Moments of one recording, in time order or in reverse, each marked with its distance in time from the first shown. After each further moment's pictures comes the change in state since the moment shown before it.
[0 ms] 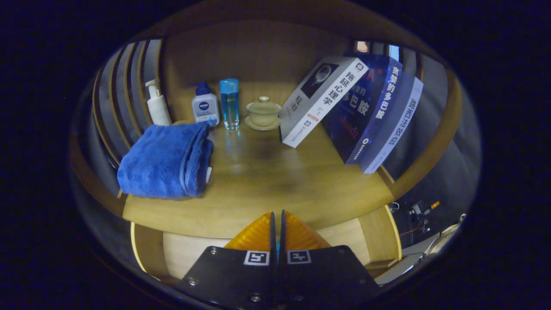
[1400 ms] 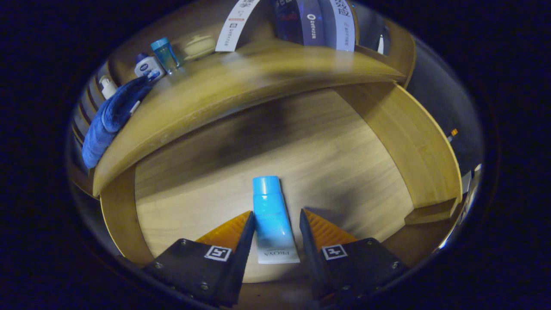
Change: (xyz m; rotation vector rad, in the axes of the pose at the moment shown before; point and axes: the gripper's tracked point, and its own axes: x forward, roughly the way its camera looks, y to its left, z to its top) arm 0.056 -0.043 -0.162 0.272 0.339 0.040
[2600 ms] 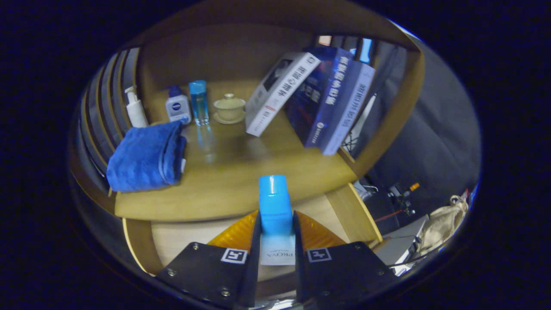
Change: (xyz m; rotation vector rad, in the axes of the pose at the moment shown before) arm -0.128 0.058 0.120 -0.198 -0.335 -0.145
